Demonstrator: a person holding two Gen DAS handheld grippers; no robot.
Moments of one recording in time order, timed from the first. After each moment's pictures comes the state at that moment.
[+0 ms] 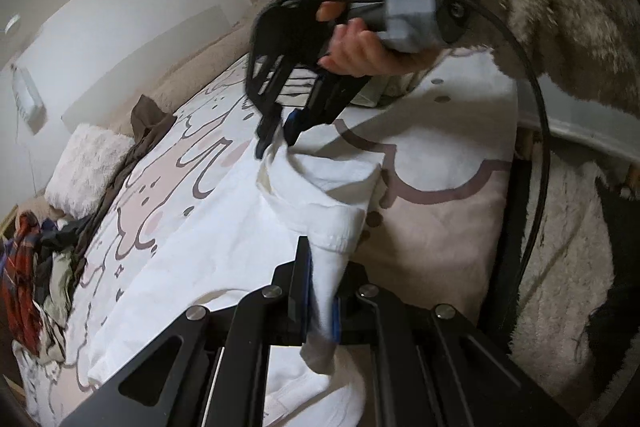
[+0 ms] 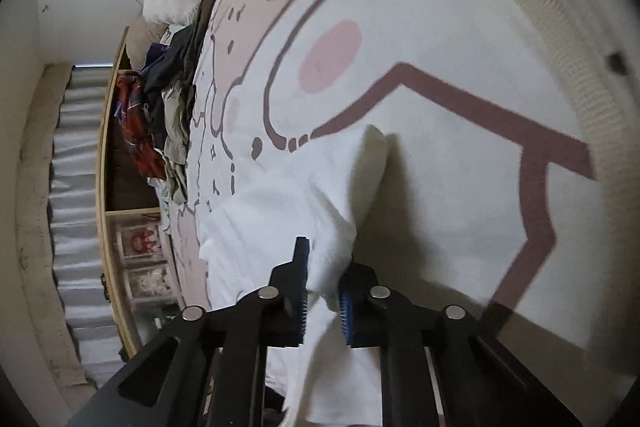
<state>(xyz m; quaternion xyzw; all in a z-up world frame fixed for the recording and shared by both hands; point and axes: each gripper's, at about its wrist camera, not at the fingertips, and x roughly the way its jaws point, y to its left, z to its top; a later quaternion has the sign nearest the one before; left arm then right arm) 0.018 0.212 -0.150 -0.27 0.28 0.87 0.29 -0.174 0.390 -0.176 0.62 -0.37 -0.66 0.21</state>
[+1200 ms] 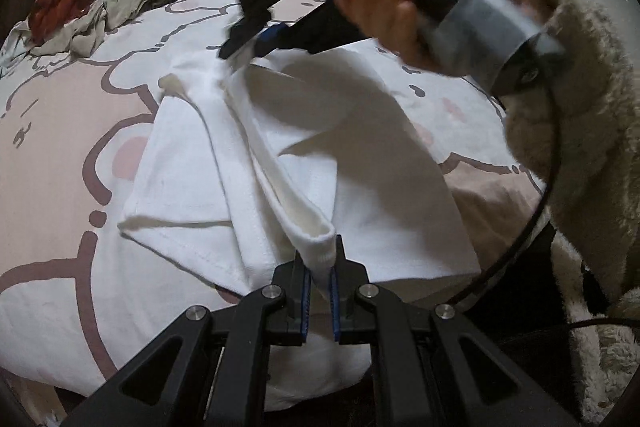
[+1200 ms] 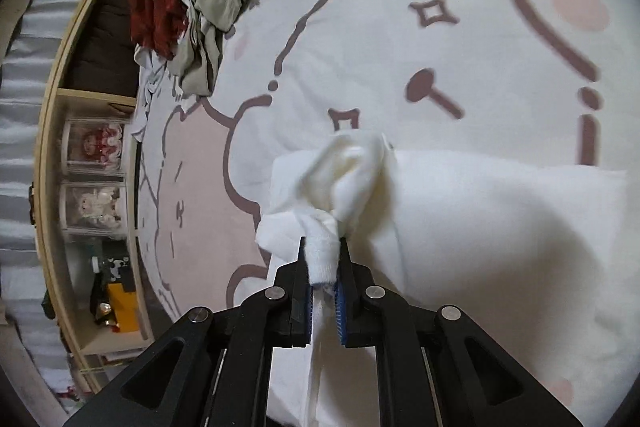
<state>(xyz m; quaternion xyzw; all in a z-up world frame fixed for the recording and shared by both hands) 0.020 -0.008 -0.167 -0.49 -0.05 0.86 0.14 -0.225 0.058 -0.159 0.66 -0.18 -0.66 0.29</state>
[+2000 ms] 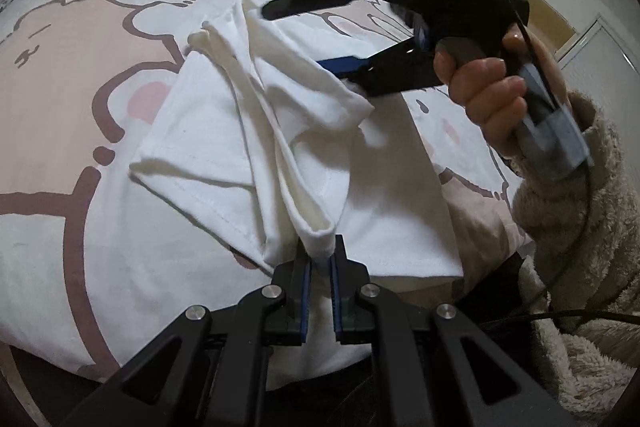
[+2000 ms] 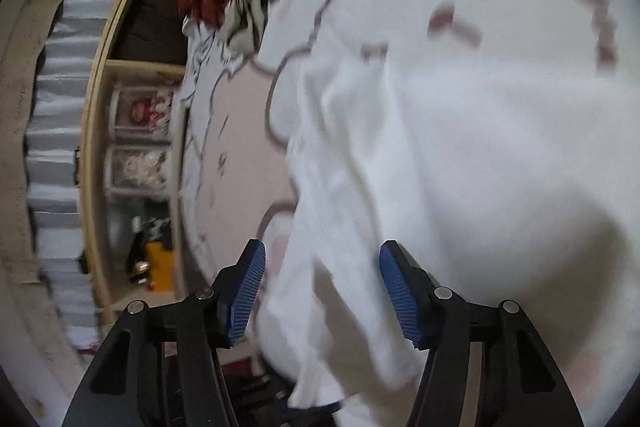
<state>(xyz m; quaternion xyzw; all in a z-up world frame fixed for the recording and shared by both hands) 0.028 -0.037 -0.174 -0.50 -0.16 0.84 0.15 -0.195 0.081 -0.164 0.67 -0.24 -0.59 0.39</state>
